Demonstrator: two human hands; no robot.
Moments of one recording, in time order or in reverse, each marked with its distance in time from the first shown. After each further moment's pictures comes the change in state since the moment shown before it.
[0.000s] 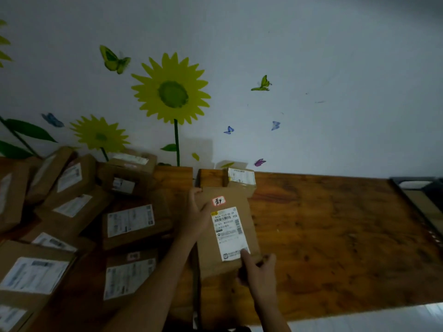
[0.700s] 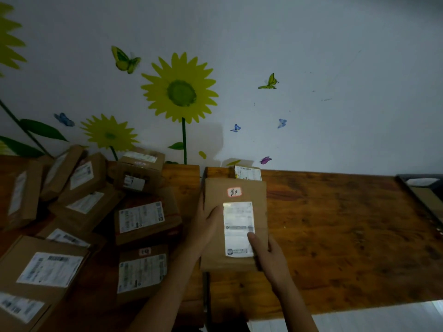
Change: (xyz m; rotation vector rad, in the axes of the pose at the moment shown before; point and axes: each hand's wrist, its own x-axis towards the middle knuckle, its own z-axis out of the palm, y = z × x) left_hand -0.047 0.016 -0.017 -0.057 -0.110 -0.061; right_hand -0.010 -0.038 -0.014 -0.191 -0.226 -0.196
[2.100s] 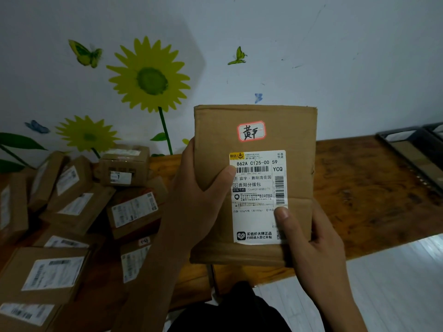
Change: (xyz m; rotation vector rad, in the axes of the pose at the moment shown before) left_hand -0.119 0.117 -0.025 0.159 0.025 0.378; right_hand -0.150 -0.069 -0.038 0.007 0.336 -0.350
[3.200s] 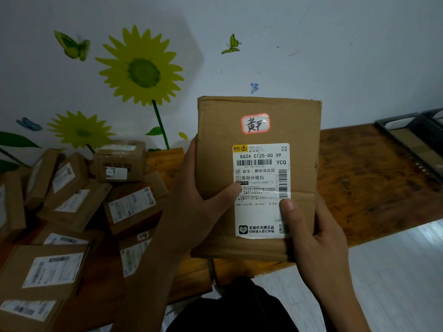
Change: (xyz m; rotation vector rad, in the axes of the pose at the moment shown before) left_hand -0.015 -0.011 0.004 -0.025 -0.144 -0.028; right_hand -0.005 0.007 -0.005 0.025 0.048 0.016
